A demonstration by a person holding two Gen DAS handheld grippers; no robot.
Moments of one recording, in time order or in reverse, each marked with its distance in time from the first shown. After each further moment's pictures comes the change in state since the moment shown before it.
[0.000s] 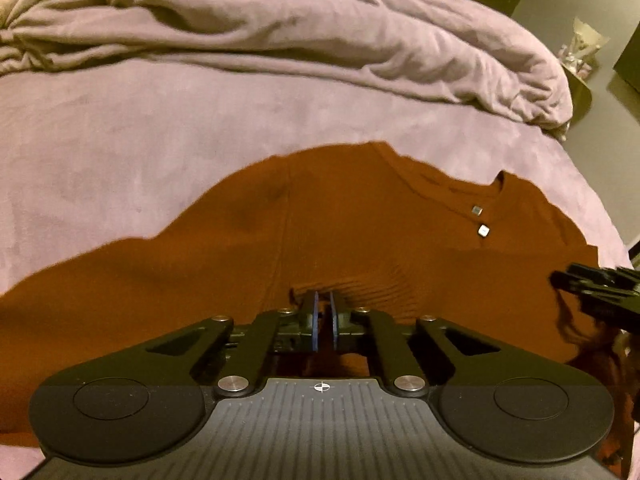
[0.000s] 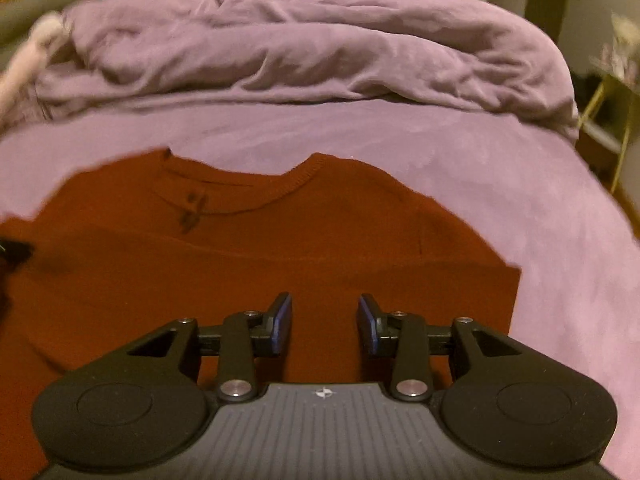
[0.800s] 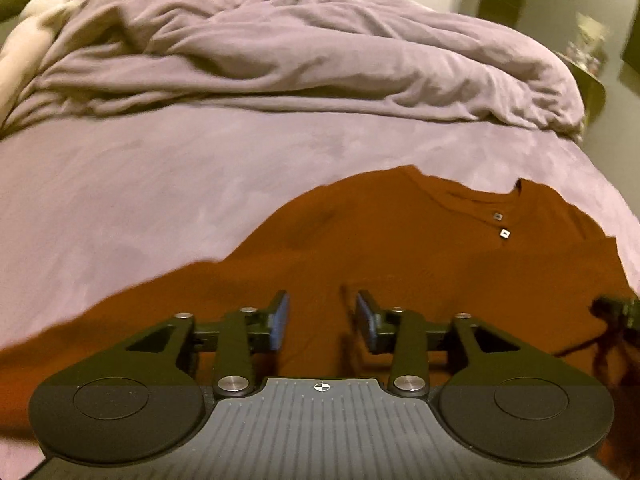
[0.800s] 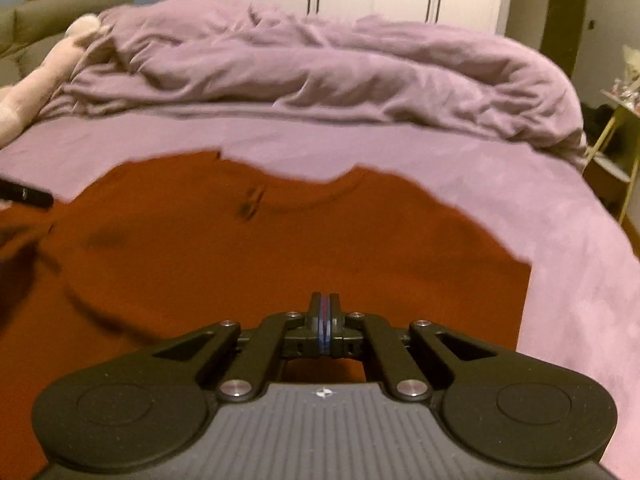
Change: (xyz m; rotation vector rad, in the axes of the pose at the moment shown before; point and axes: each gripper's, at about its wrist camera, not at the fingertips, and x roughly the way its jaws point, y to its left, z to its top) left arm -0.046 0.015 -0.013 0.044 -0.077 0.123; right arm -0.051 0.027 -0.040 -0.023 -0.042 0.057
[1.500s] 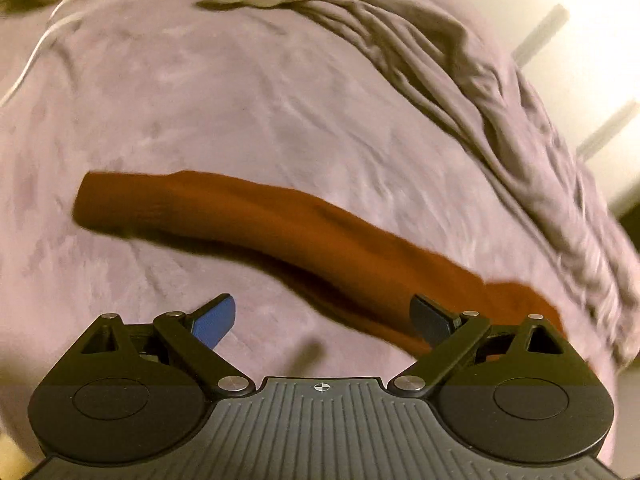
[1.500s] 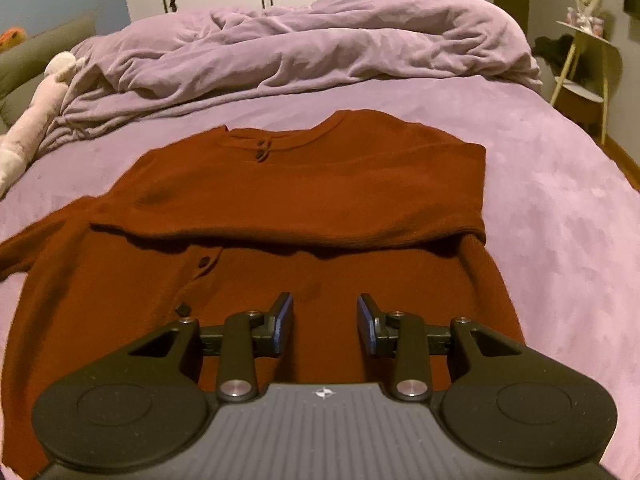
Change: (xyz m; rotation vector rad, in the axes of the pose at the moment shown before) left arm -0.108 0.222 -0.123 -0.782 -0.108 0.145; right arm -0.076 0.009 -0.063 0.238 0.001 0.012
